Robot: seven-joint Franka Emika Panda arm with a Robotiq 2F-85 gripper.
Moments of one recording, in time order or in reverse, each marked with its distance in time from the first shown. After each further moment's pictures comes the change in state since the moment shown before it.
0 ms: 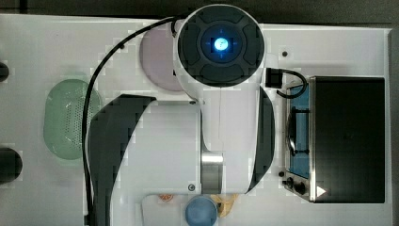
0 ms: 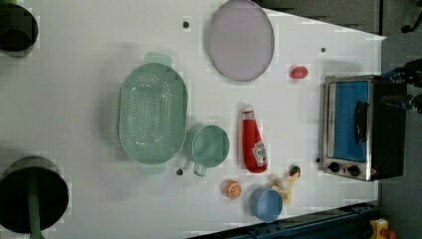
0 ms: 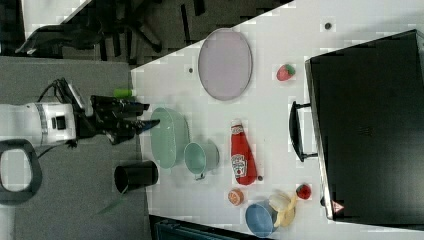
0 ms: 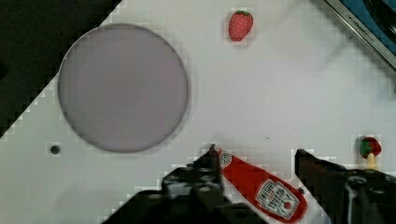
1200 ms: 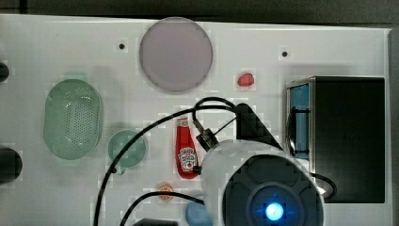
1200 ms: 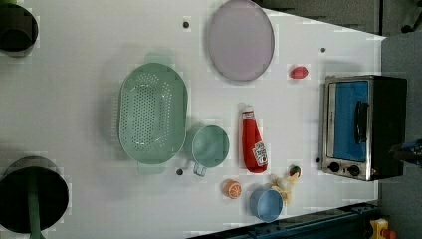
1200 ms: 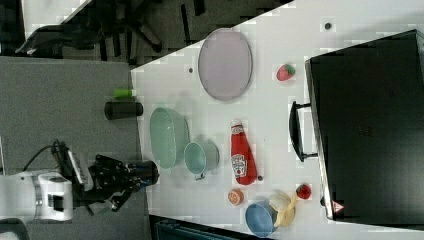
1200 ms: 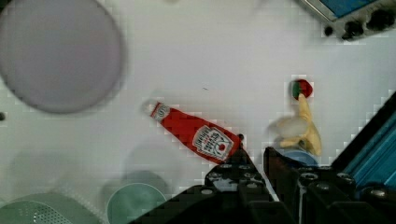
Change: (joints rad) arm -0.028 -0.348 -0.038 -0.273 0.016 -0.125 0.016
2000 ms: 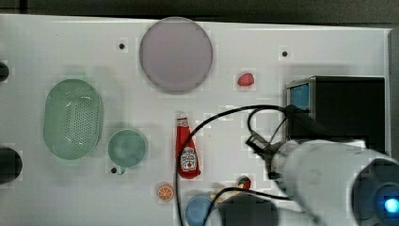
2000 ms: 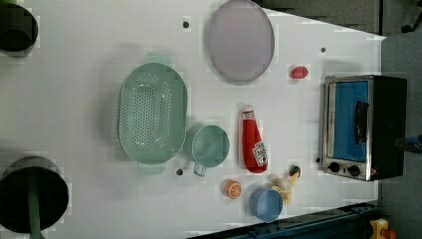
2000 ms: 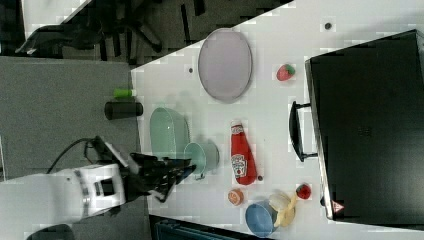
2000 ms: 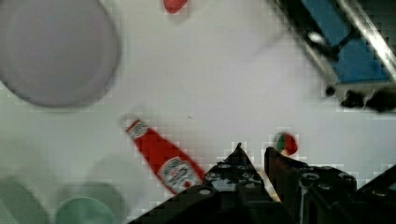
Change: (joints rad) arm -0.039 0.036 -0.166 -0.066 -0.026 0.158 -0.489
